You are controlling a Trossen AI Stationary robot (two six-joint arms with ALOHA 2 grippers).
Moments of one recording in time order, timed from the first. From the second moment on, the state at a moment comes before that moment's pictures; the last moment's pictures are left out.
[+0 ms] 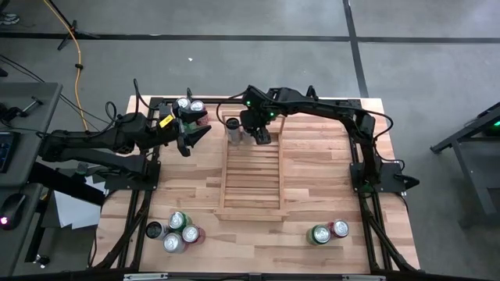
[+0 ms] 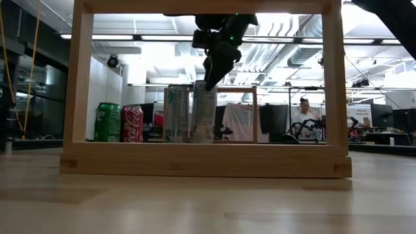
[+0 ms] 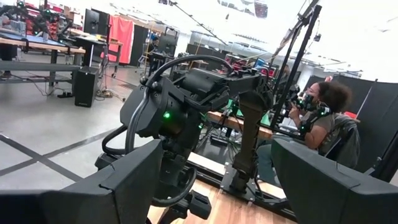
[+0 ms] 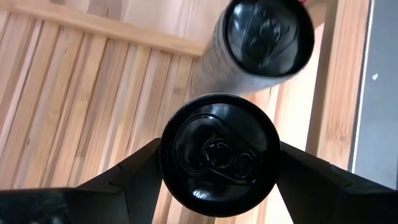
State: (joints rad) left arm 0.02 0.76 0.76 0.12 -0.33 -0.24; right arm -0.33 2.04 1.92 -0.95 -0.09 -0.55
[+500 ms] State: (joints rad) left arm 0.02 0.76 0.76 0.12 -0.33 -0.26; right arm -0.33 2.04 1.92 -0.94 -0.12 -0.47
